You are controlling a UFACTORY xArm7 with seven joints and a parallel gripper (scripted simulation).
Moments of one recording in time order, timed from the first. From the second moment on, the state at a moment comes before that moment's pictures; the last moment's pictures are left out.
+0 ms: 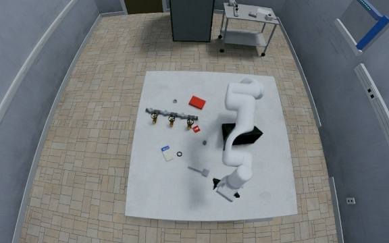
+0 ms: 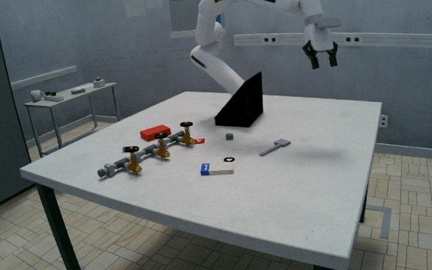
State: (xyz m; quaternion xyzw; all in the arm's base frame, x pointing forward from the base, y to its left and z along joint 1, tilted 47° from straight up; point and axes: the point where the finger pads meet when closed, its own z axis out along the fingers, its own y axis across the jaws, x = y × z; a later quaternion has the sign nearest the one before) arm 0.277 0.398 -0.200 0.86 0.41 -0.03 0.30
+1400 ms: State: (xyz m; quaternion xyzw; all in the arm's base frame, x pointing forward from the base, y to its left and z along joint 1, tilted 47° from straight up) arm 0.418 0.199 0.009 0.90 0.17 0.05 0.41
